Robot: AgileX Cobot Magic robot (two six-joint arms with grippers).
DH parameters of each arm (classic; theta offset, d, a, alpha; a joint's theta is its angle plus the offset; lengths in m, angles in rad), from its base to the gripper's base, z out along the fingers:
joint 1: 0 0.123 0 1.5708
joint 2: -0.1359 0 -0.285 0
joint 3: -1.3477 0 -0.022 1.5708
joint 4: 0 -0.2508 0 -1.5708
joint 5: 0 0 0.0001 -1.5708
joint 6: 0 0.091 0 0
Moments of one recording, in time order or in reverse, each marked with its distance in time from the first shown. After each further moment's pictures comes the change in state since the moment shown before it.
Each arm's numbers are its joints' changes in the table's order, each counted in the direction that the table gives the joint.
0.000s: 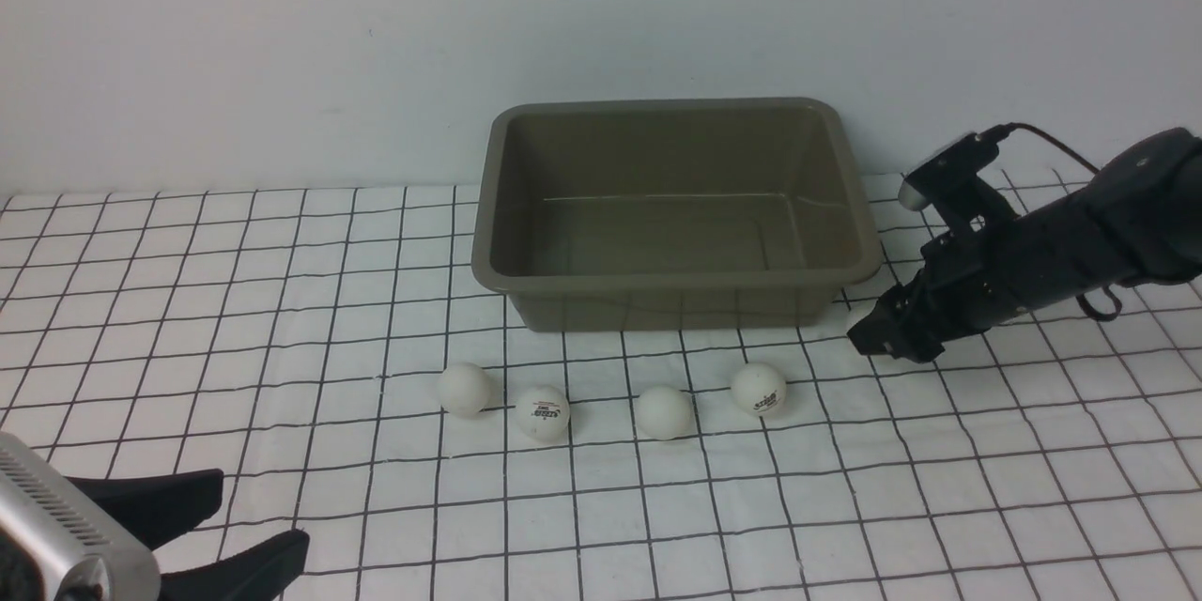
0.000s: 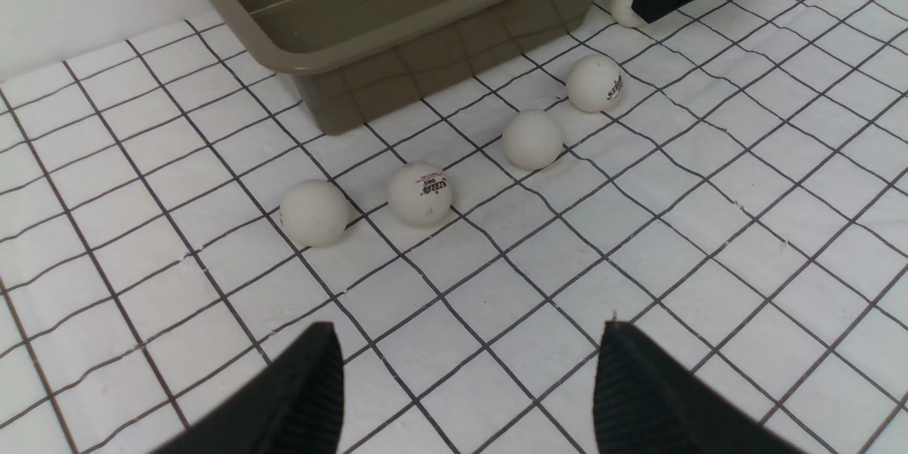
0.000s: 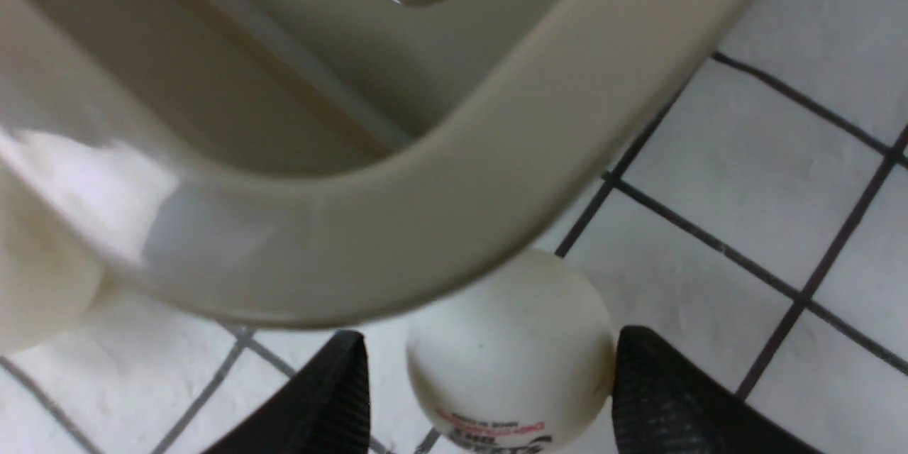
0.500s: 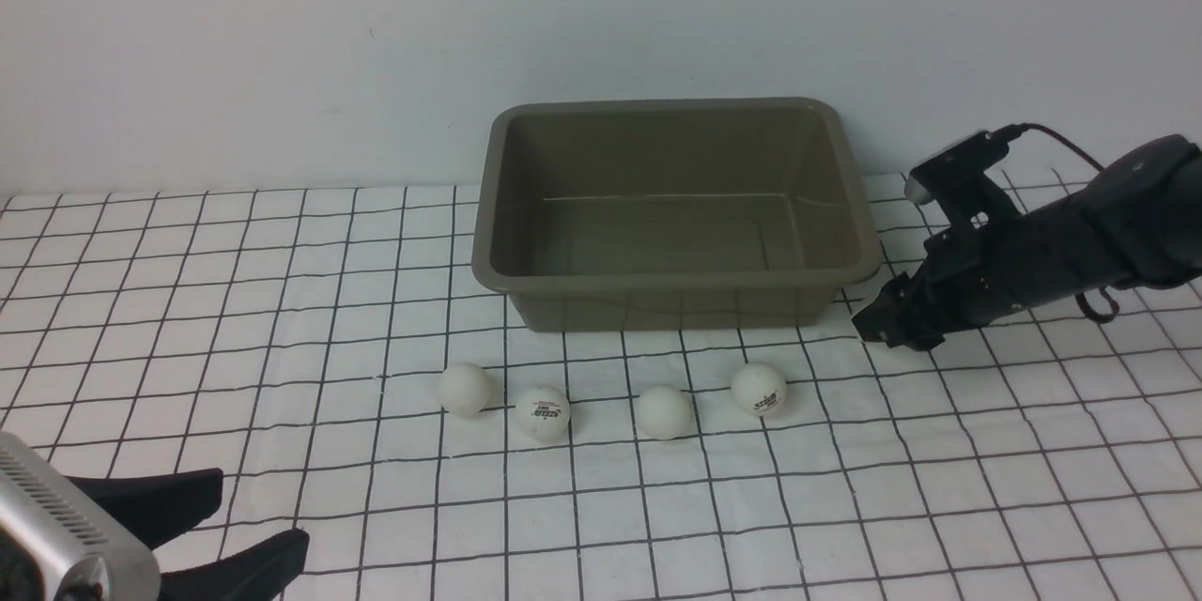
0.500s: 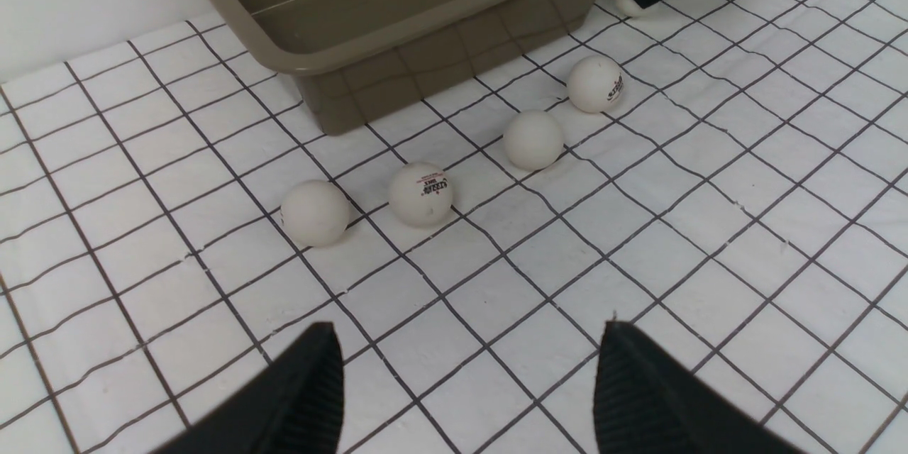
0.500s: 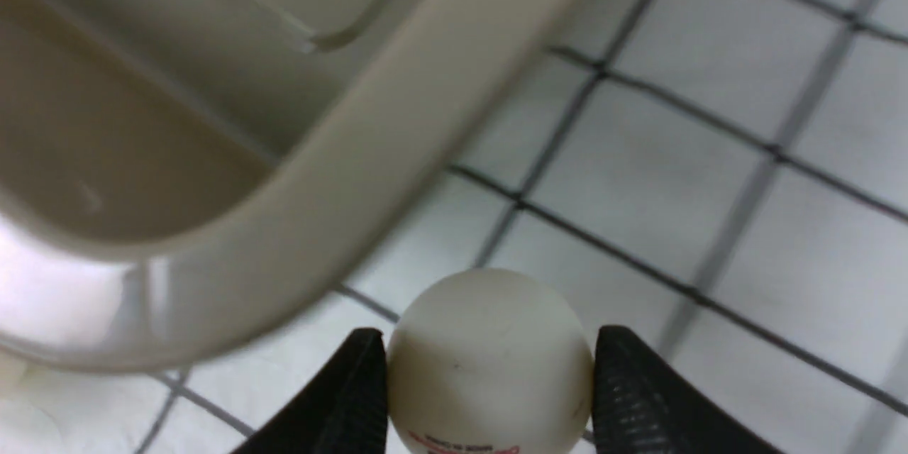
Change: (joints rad) right arm -0.011 0.007 0.001 -0.018 0.054 0.051; left arm 0.000 0.000 0.000 0.000 0.000 0.000
